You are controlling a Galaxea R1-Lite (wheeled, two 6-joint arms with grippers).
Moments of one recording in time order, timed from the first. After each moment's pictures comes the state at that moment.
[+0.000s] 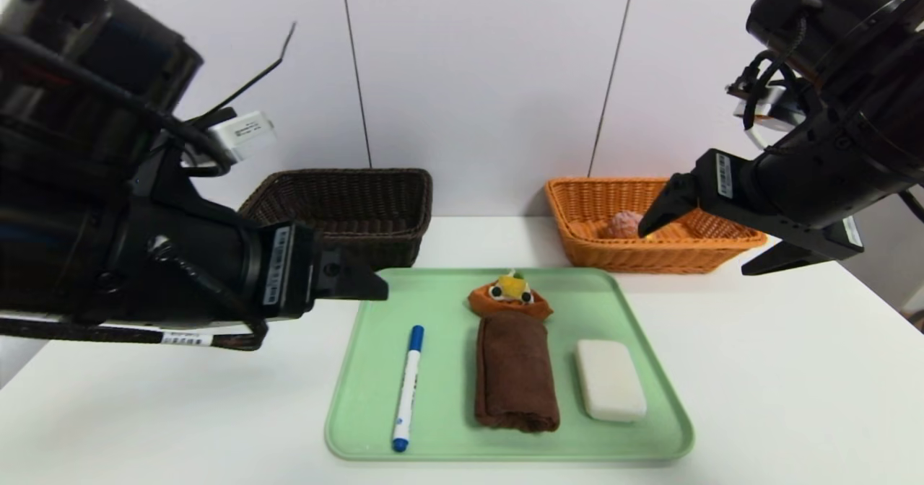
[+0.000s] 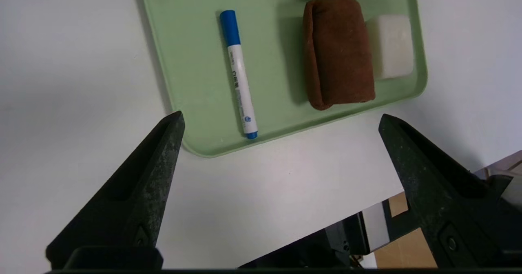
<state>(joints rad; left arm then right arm) -0.71 1.44 -1.38 0.66 0.04 -0.58 0.47 1.74 -1.94 1.22 -0.06 0.70</state>
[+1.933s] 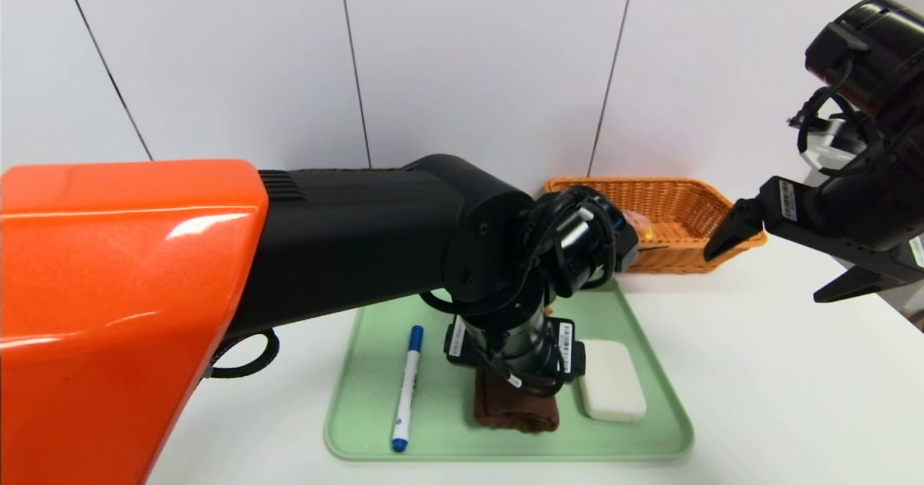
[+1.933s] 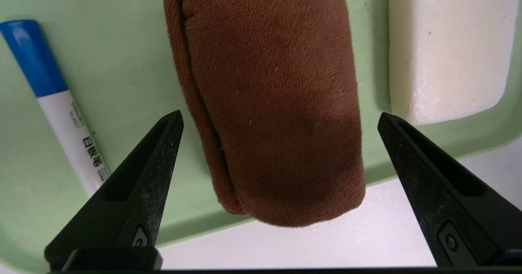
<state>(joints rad) -0.98 2.18 -1.97 0.88 0.21 -0.69 0.27 1.69 -1.79 1.23 -0.04 0.63</state>
